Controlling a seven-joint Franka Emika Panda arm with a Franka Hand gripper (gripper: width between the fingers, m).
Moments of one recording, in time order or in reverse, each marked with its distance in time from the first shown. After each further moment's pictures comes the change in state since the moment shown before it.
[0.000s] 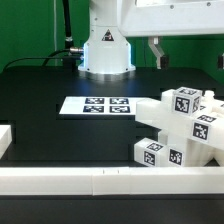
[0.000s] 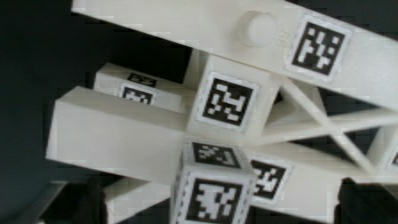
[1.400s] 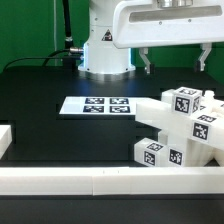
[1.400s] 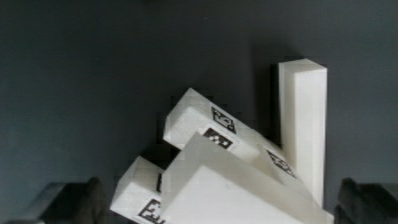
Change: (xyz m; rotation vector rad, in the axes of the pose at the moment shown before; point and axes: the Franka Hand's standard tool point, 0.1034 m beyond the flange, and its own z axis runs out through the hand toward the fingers) arm -0.084 0.031 0.027 -0.003 0.036 -0.205
